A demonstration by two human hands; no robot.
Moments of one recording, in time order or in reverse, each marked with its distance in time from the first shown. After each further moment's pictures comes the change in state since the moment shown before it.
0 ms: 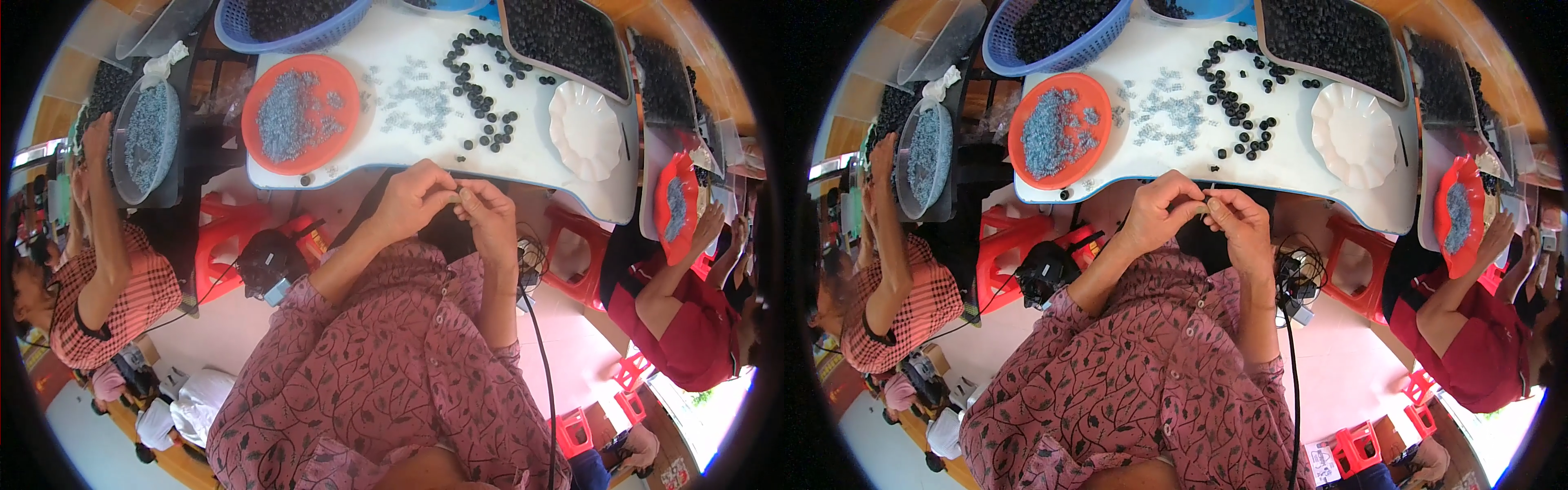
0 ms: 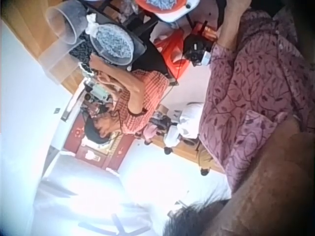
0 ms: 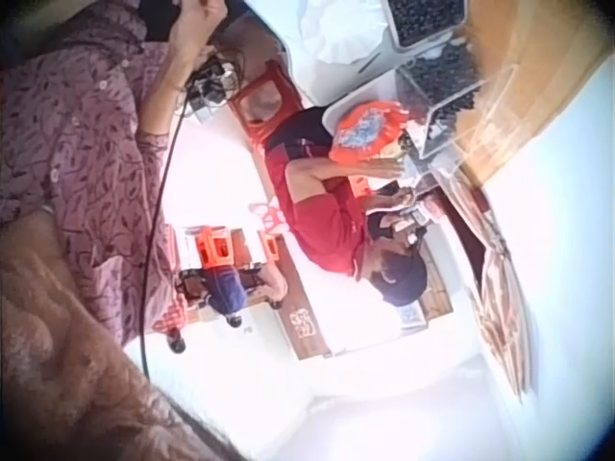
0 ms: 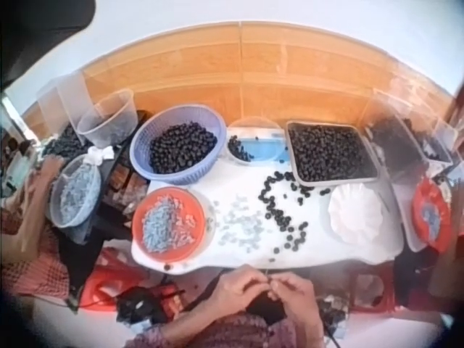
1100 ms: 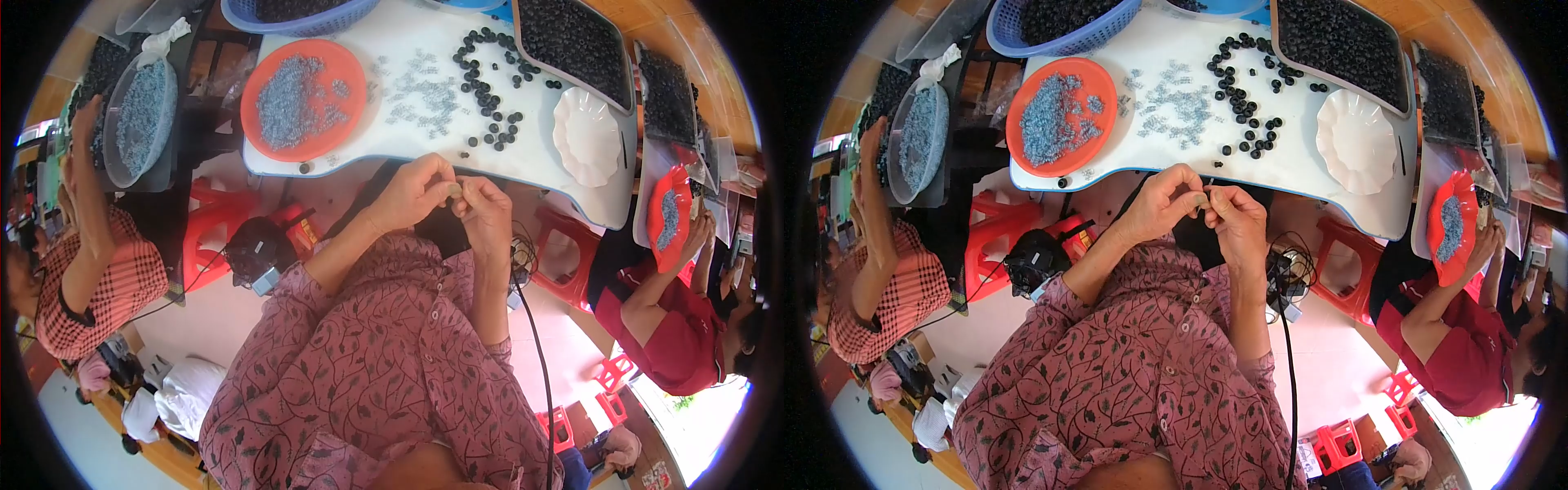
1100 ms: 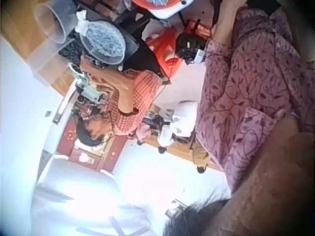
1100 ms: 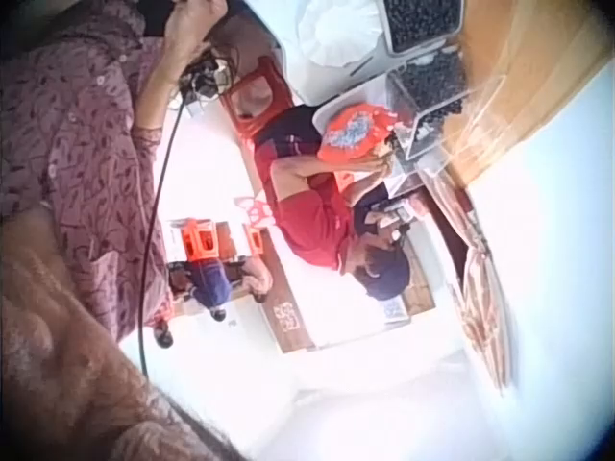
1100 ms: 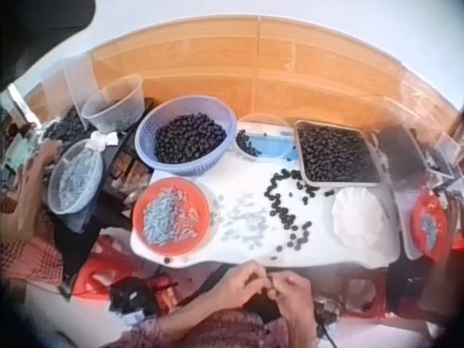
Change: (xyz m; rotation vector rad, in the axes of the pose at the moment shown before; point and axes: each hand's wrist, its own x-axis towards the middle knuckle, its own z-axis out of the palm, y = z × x) left_hand 0.001 -0.010 -0.004 -0.359 -0.150 -0.195; right_hand 0.007 0.005 0.008 0.237 0.026 0.072
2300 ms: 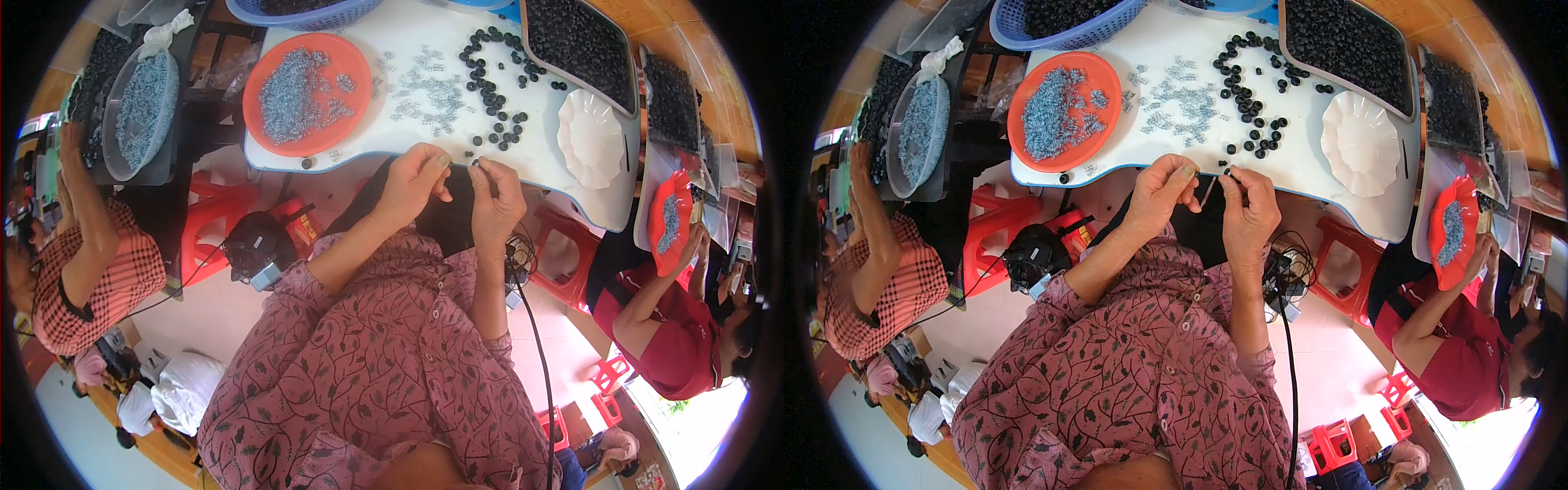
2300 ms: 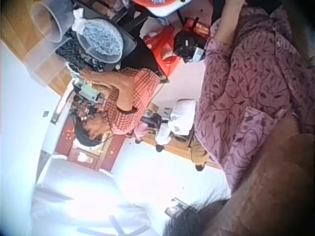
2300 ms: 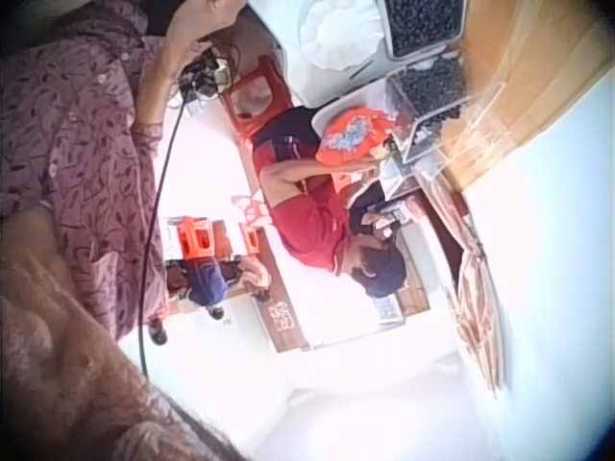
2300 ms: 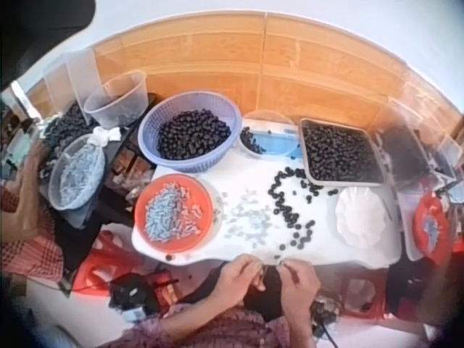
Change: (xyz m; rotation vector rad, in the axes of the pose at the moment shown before) left_hand 0.002 -0.011 0.011 -0.439 0.268 -0.110; right_hand 0.011 -0.001 0.011 -0.910 0.331 -0.709
